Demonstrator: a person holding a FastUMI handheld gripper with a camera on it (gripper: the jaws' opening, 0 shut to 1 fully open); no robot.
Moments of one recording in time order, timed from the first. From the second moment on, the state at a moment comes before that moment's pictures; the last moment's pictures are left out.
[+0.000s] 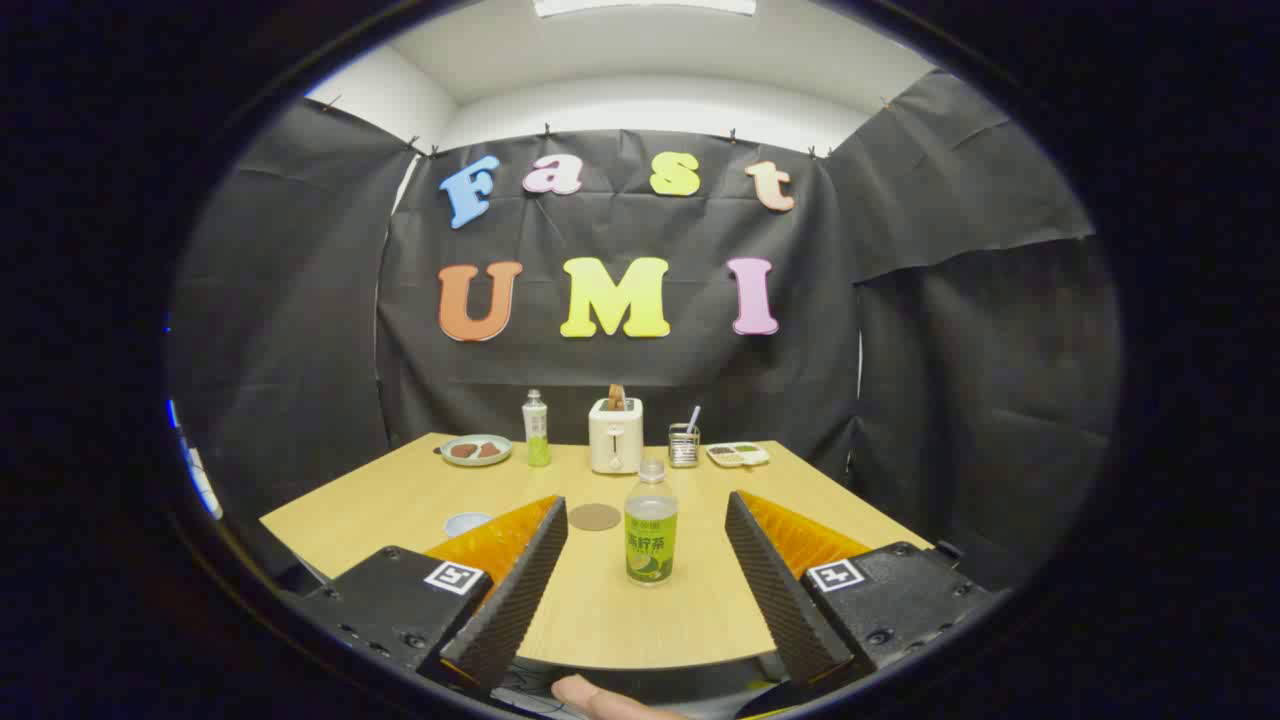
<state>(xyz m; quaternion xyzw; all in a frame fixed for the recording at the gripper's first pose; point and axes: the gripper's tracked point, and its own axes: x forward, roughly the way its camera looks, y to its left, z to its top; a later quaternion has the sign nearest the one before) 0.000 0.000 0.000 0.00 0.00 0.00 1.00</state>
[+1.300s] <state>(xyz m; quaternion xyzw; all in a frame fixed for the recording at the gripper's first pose) 0.037 0.005 -0.018 0.01 -0.01 0.01 1.00</state>
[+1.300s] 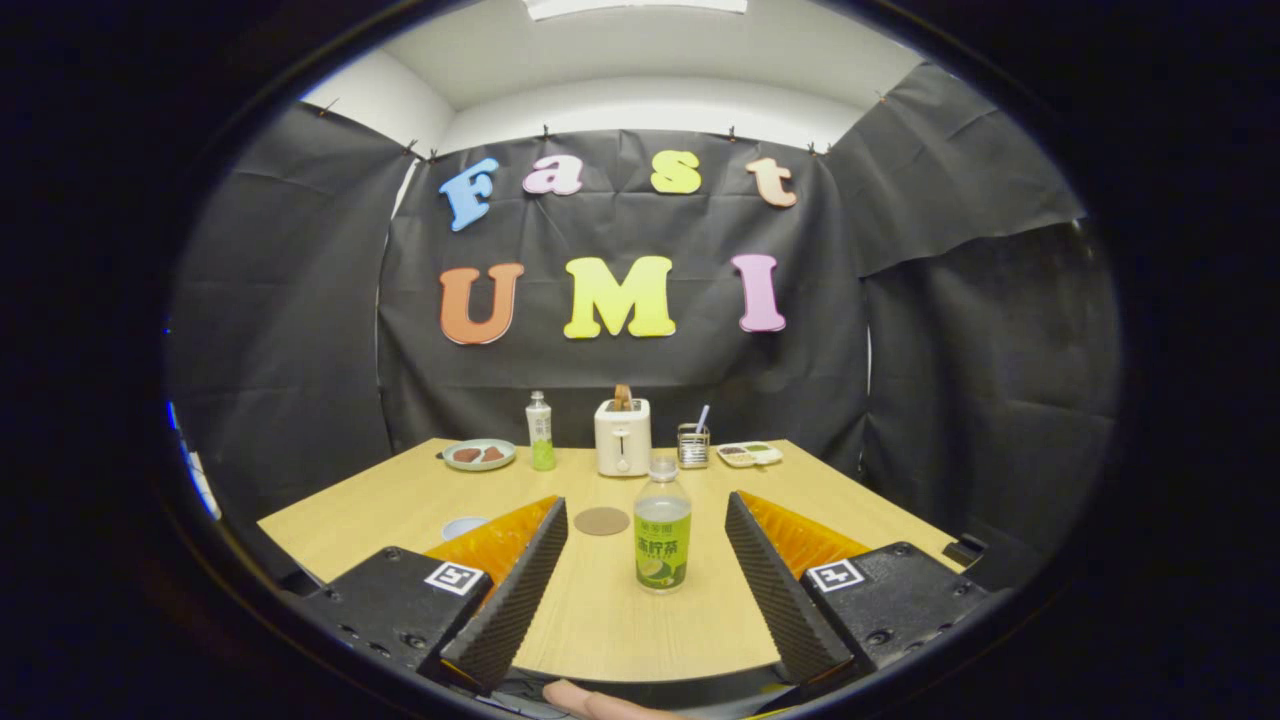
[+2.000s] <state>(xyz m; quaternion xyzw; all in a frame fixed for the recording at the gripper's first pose) 0.166 -0.012 -0.090 -0.02 -0.02 0.02 1.00</state>
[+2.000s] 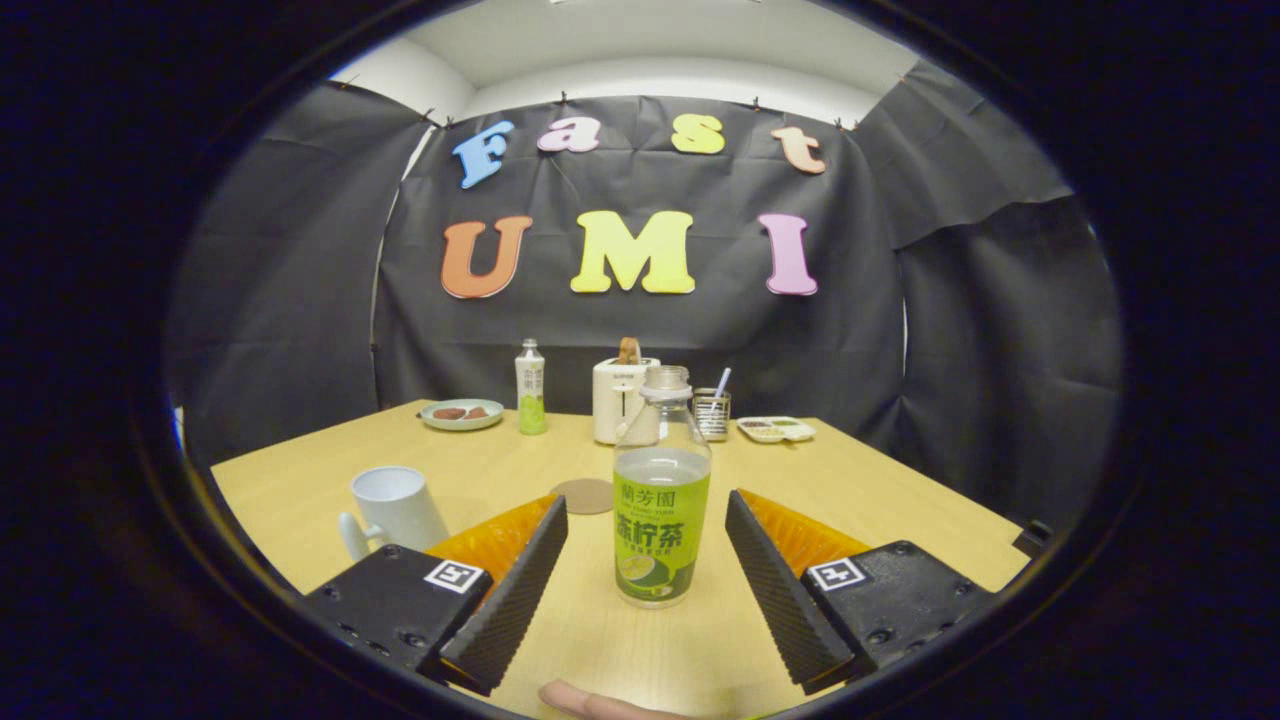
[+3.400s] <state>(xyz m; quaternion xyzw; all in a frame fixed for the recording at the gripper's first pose) 0.179 -0.005 -0.039 -0.08 -0.03 0.00 1.00</state>
